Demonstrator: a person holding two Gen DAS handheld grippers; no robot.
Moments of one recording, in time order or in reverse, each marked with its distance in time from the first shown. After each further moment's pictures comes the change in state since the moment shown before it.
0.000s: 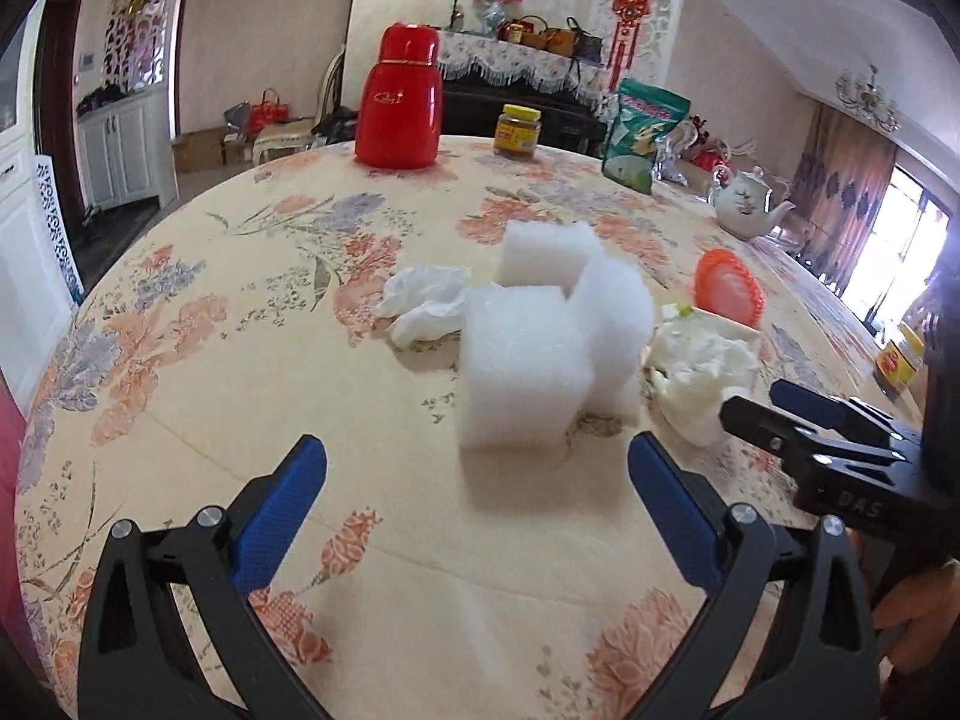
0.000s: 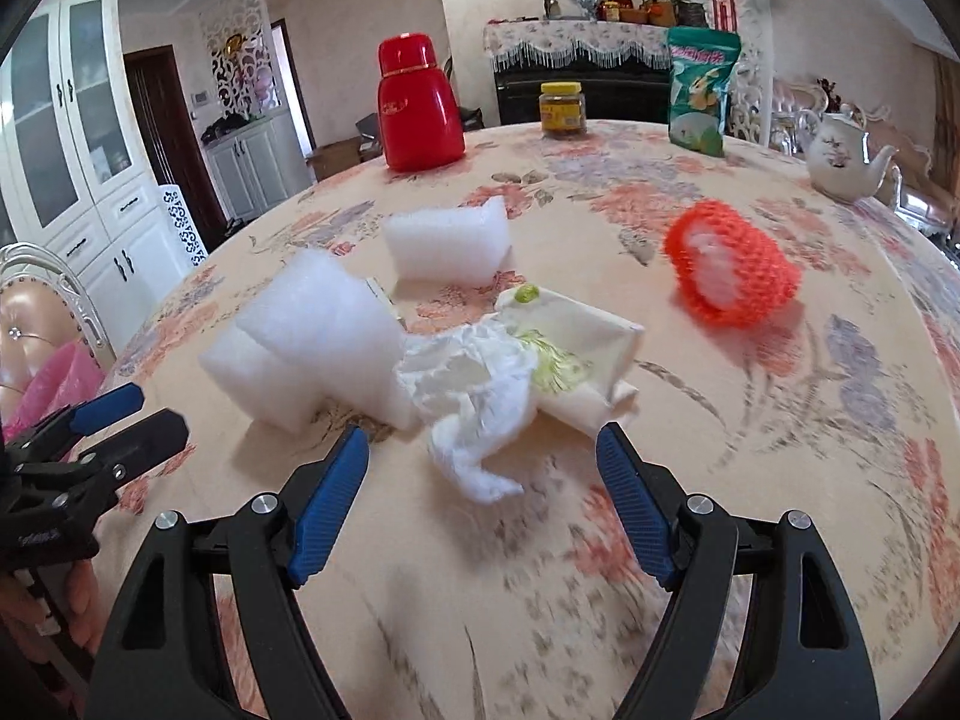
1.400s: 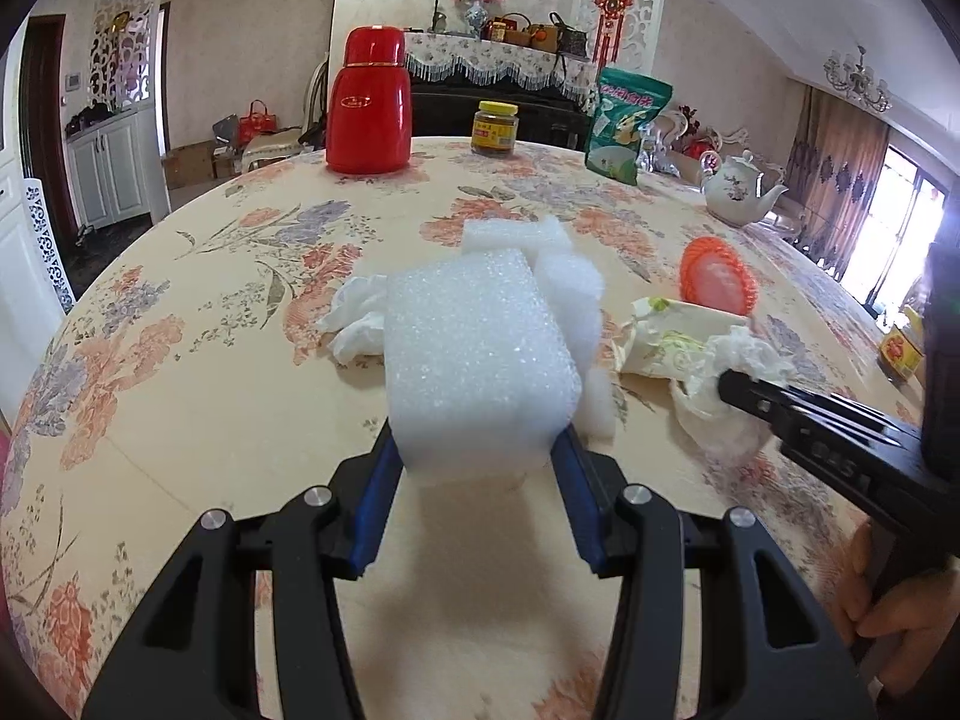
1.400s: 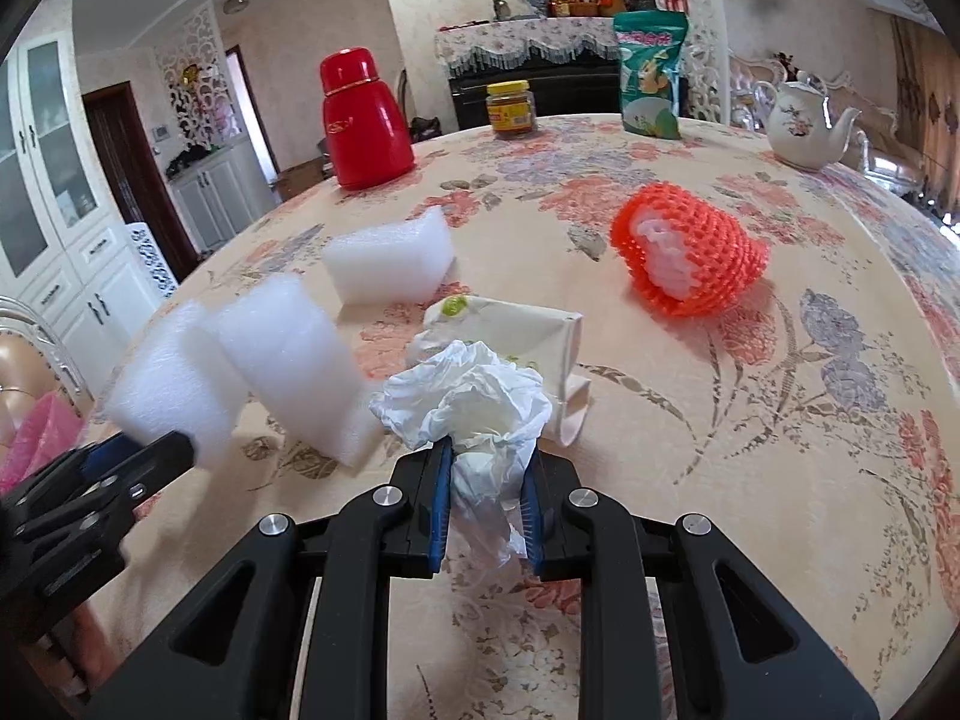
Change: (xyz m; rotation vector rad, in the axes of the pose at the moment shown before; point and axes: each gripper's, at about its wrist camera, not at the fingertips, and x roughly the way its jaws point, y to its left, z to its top) left arm 0.009 -0.031 0.003 0.053 -0.011 -0.006; right arm 0.004 -0.021 0.003 0.096 -0.020 -0.065
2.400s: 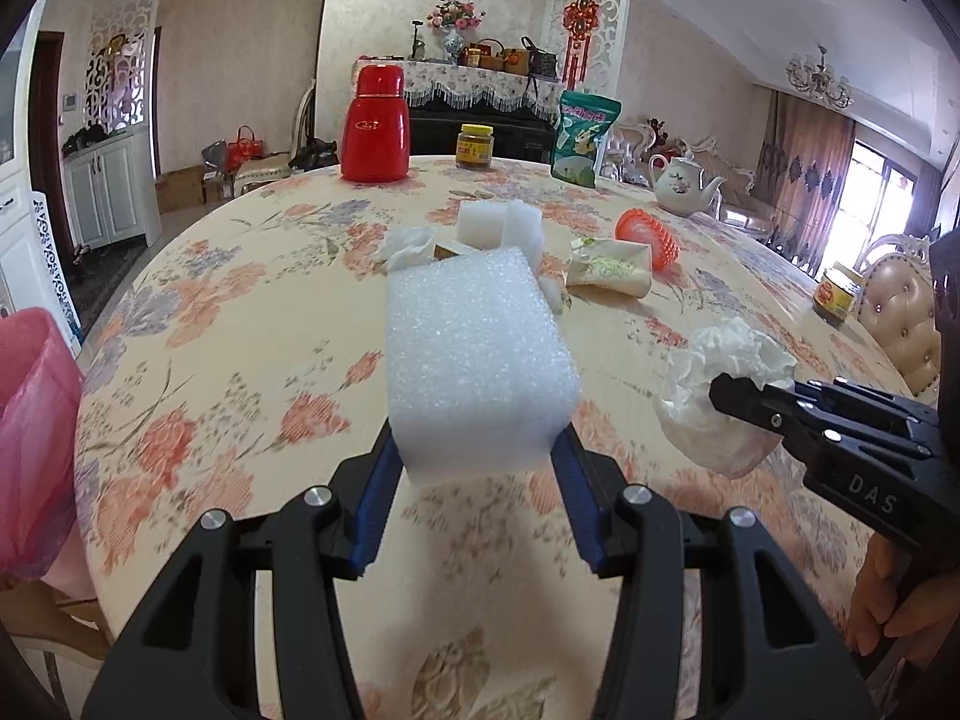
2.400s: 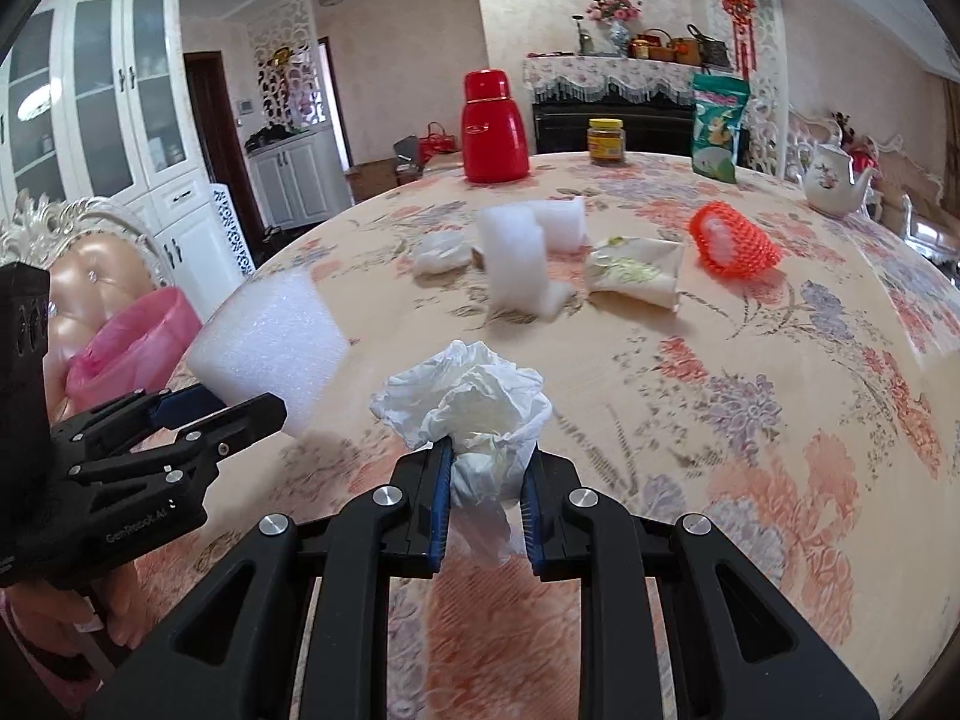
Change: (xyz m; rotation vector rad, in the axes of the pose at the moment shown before) left arm -0.133 0.011 -0.099 0.042 -0.060 -0.035; right arm -0.137 0.080 -0.104 -0.154 -0.062 0.124
